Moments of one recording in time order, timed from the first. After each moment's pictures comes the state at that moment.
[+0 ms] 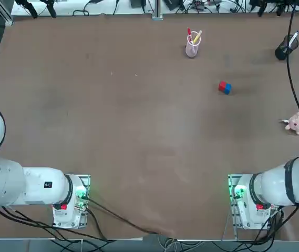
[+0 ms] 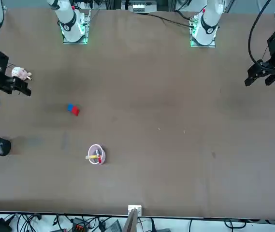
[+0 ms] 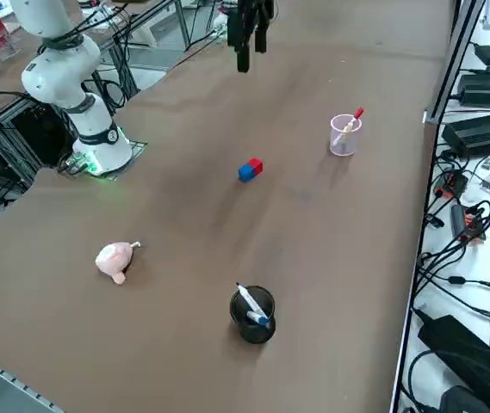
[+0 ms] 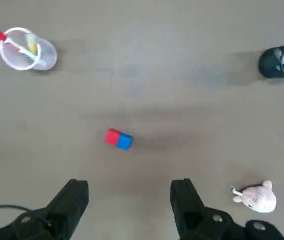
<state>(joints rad) 0.11 0.11 -0.07 -1.50 -0.01 1.55 0.07</state>
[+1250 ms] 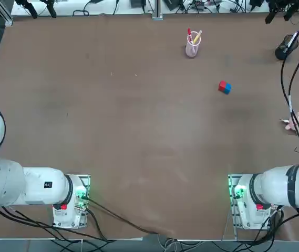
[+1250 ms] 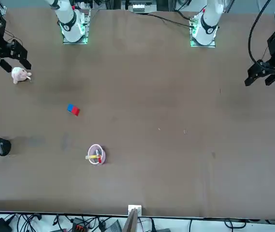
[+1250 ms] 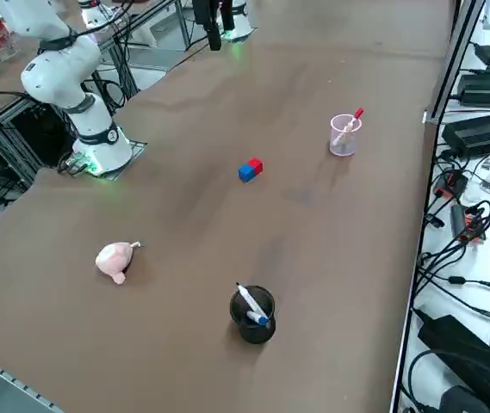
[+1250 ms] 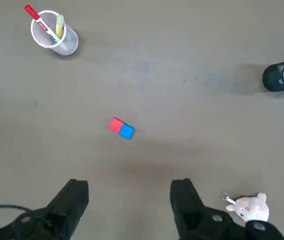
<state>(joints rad) 0.09 -0.15 -0.07 -1.76 0.00 1.65 -0.08</state>
